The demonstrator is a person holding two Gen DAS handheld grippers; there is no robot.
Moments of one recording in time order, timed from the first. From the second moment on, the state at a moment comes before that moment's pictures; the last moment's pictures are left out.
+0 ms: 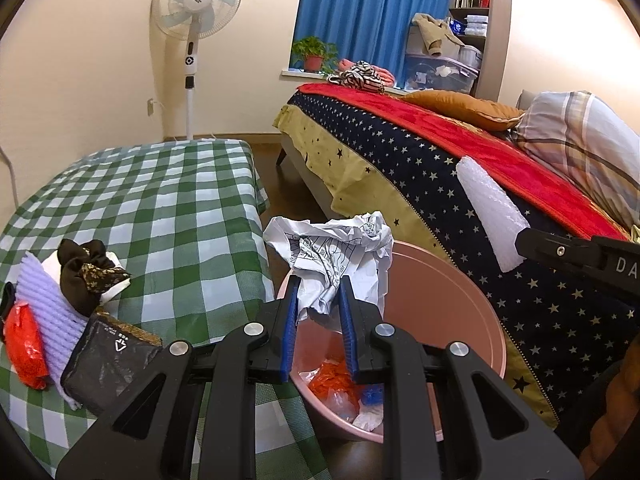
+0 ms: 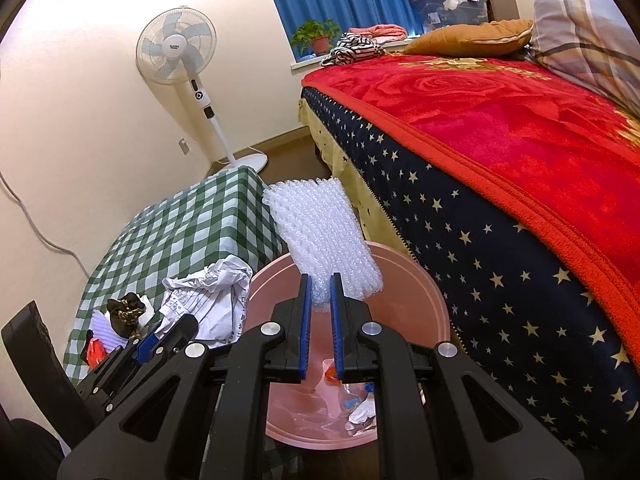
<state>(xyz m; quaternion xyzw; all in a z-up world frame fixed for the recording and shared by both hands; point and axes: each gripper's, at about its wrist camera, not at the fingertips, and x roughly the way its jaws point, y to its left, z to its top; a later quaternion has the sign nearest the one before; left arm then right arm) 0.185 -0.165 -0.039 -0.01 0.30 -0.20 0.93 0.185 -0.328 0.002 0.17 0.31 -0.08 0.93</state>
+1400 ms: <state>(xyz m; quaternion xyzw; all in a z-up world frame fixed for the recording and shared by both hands) 0.135 -0.052 -0.009 -0.07 0.27 -0.11 0.95 0.176 -0.251 0.009 0.14 0.29 0.01 0.95</state>
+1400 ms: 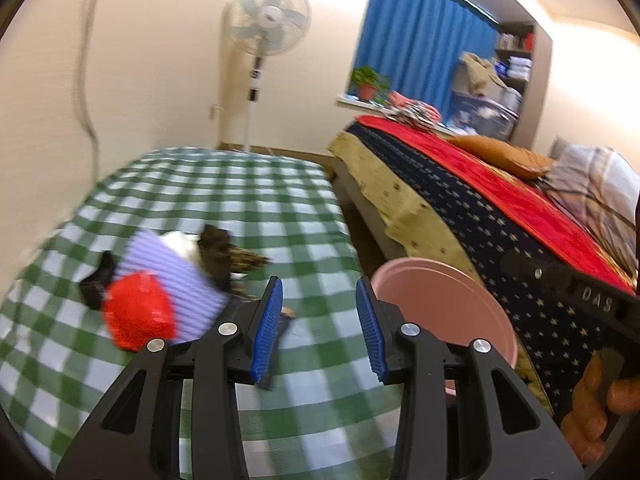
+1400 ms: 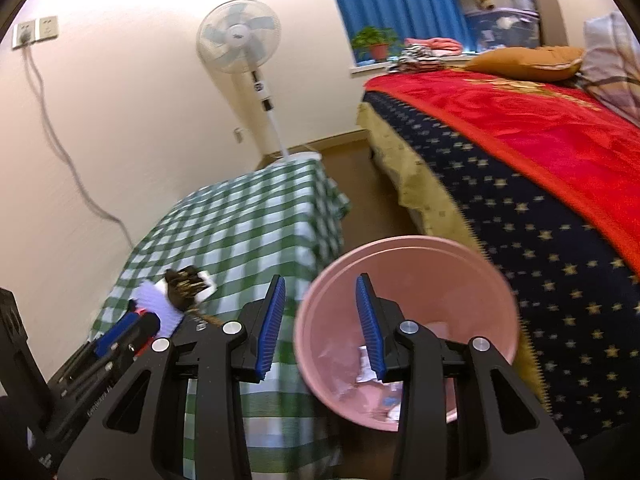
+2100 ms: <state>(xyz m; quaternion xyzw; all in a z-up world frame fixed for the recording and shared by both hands) 0.122 0.061 -0.010 -0.14 0.24 0.06 0.96 0.222 -0.129 -0.048 0.14 0.37 0.12 0.91</state>
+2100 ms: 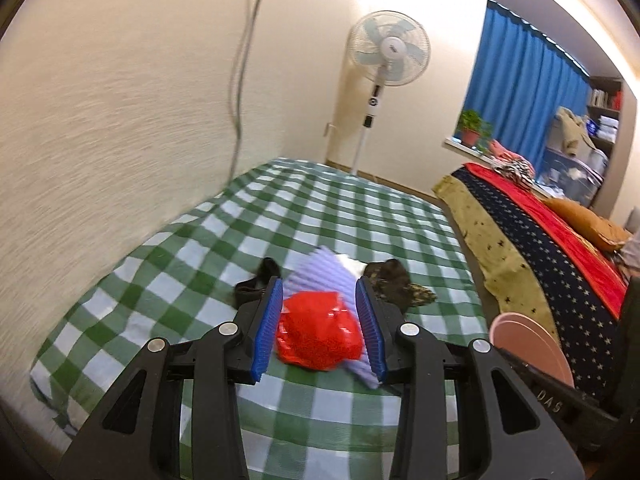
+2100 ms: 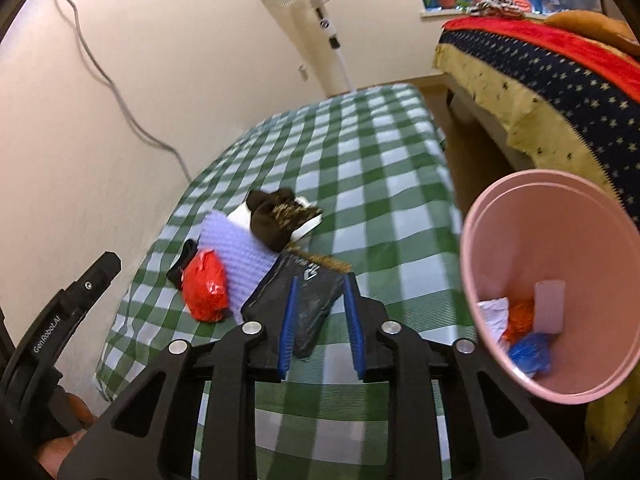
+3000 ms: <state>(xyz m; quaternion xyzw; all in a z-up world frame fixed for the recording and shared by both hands) 0.135 0.082 -0.032 -0.16 0.26 0.09 0.95 0.261 -0.072 -0.090 0.06 0.45 0.10 0.89</state>
